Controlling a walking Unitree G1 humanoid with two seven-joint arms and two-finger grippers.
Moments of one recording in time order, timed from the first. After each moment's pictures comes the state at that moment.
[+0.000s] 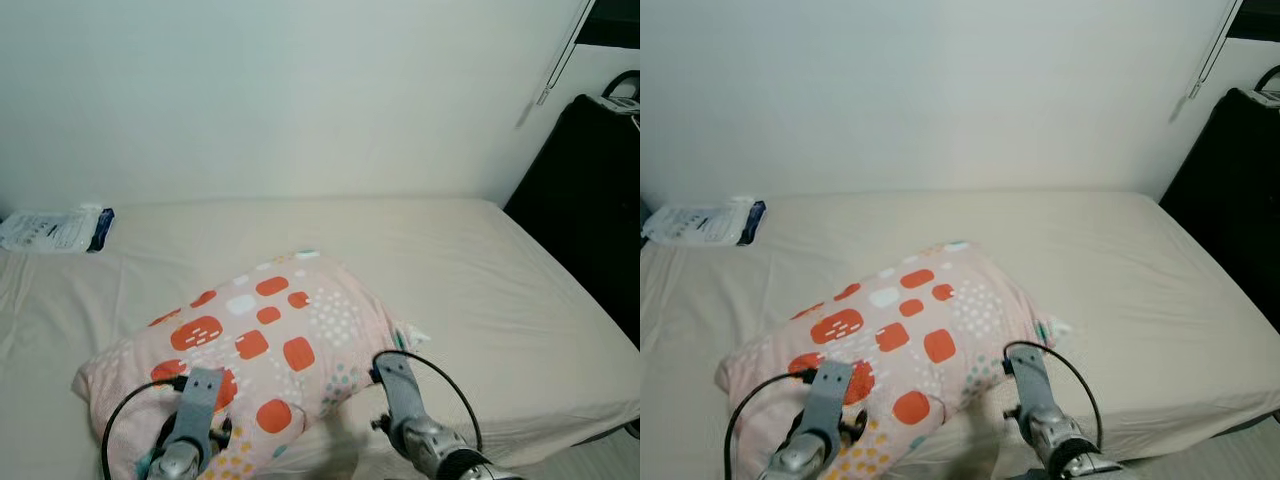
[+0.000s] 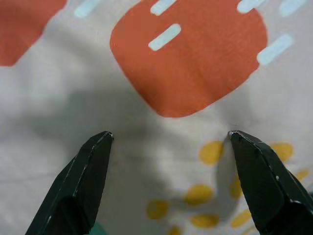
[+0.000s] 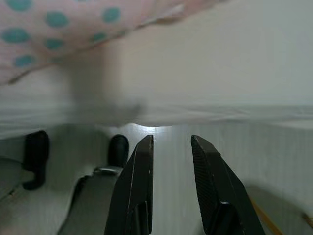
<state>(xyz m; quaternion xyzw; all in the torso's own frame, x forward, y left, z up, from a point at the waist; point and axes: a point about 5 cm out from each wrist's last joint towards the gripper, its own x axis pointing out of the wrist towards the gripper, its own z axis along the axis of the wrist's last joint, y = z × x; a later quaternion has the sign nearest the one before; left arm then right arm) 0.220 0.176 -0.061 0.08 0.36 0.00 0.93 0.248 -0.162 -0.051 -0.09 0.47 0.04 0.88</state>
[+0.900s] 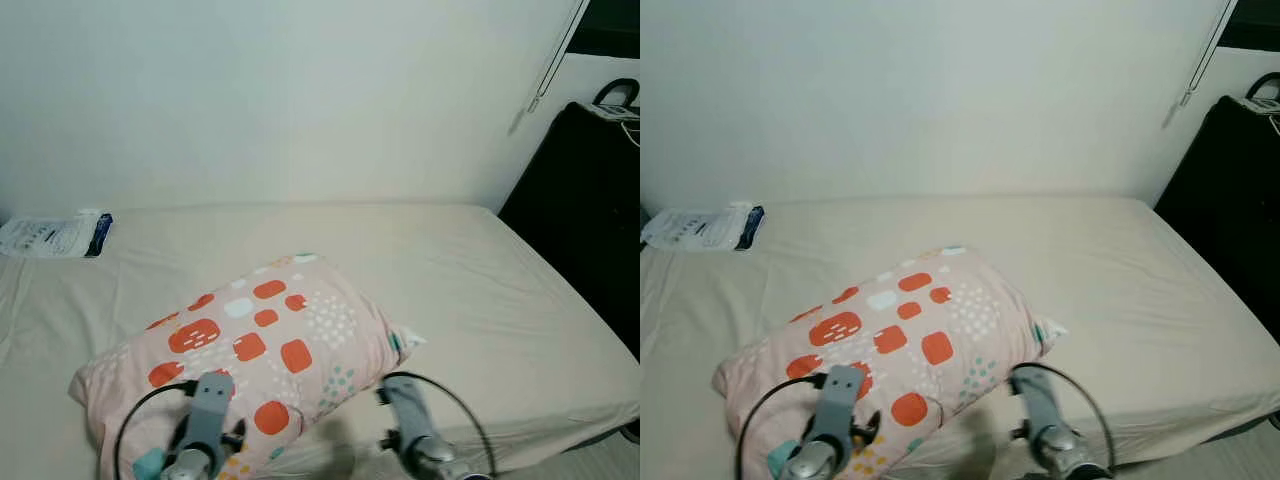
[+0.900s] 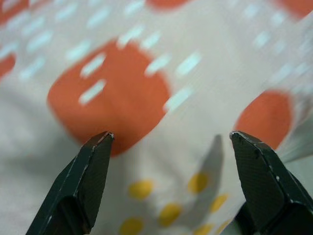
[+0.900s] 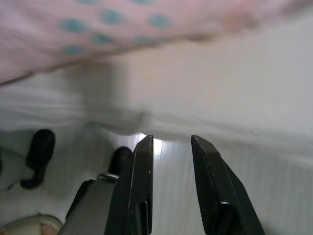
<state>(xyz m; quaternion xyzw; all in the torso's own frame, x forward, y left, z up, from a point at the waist) 0.225 0.145 -0.052 0.05 0.28 -0.06 0.96 0.234 -0.149 -0.059 -0.13 0.42 0.14 0.89</state>
